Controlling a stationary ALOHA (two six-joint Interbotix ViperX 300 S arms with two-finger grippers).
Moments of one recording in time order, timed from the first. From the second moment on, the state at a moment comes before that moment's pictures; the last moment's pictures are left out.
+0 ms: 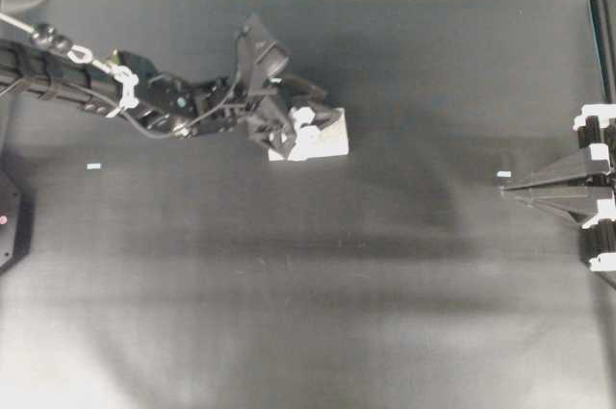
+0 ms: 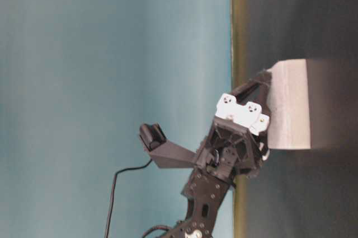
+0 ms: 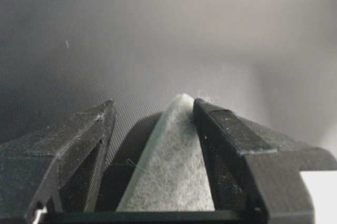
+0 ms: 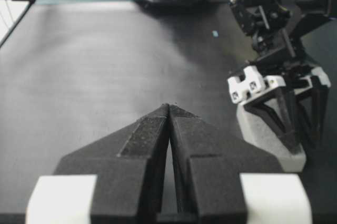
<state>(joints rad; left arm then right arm) 0.32 0.40 0.57 0.04 -0.47 -0.39 0.07 -1.05 1.32 0.00 -0.17 0.00</state>
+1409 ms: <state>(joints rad) -0.09 0.17 0.92 0.04 -0.47 -0.55 0.07 -1.08 1.33 0.01 -0.17 0.02</state>
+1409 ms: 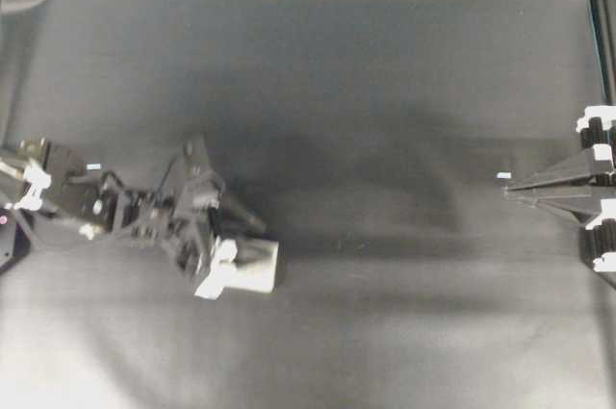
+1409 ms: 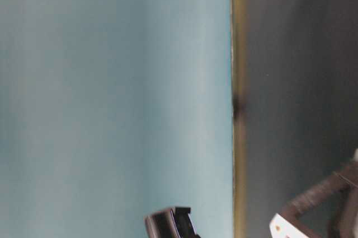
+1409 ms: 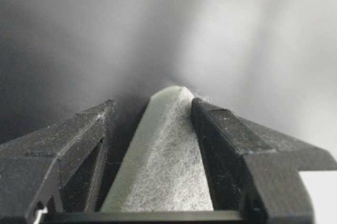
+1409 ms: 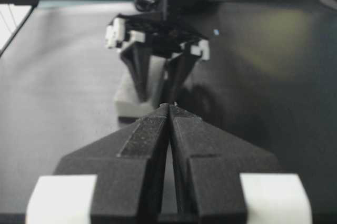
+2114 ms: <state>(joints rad) -0.41 0.12 0.98 0.04 -0.46 -0.63 0.07 -1.08 1.33 0.01 -0.17 0.02</state>
